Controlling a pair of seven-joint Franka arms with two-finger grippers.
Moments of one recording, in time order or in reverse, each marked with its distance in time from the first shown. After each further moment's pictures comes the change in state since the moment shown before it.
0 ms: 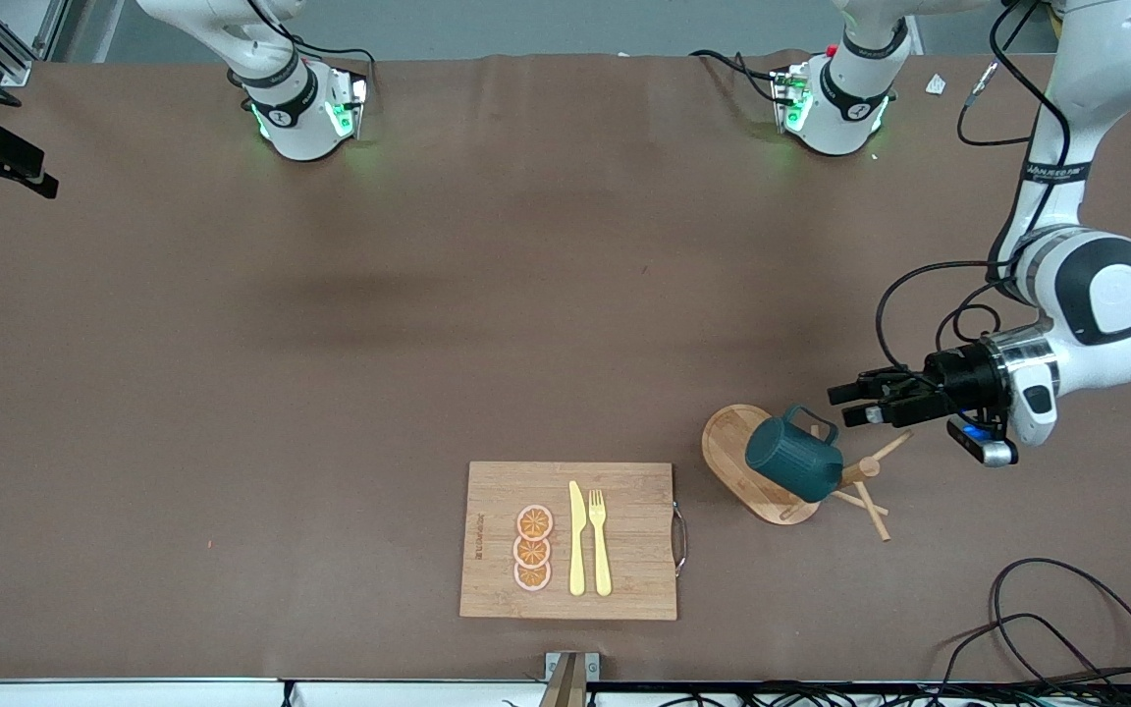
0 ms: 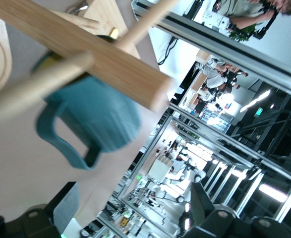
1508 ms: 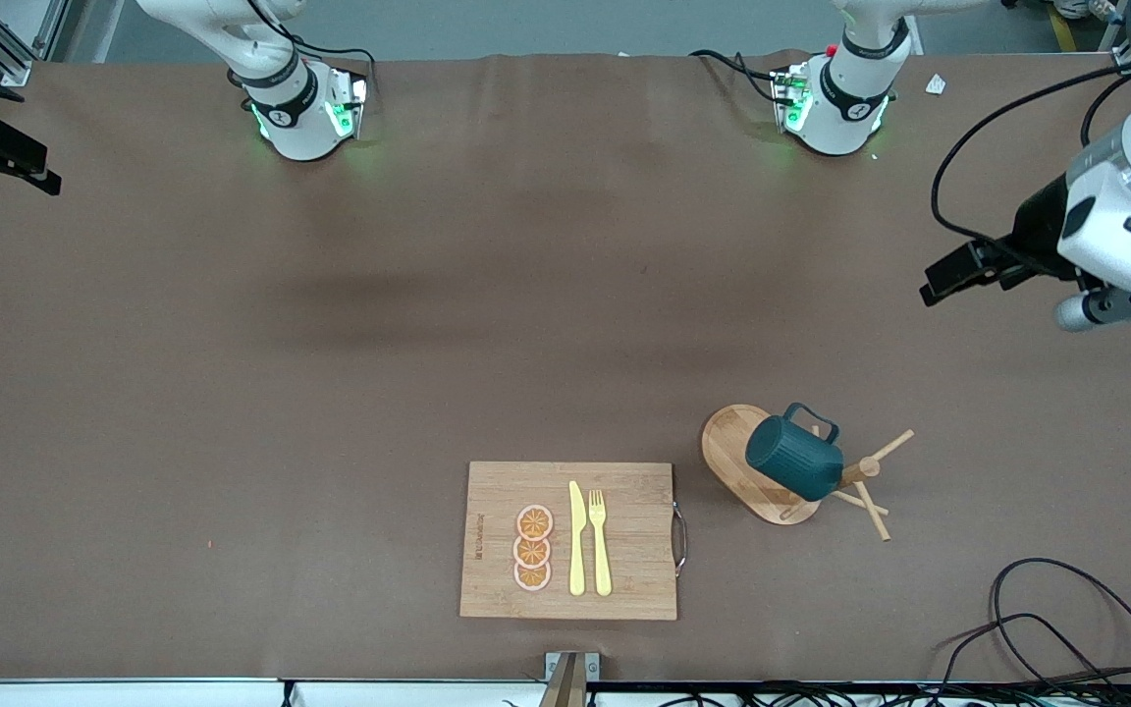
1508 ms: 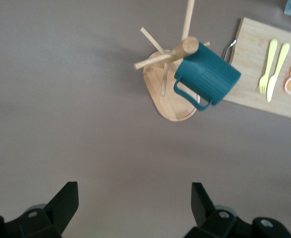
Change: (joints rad) left arm -0.008 -0.285 -0.223 0.342 1.304 -0.253 -0.414; right arm 0.001 0.000 0.002 -0.001 -0.001 -0.006 -0.049
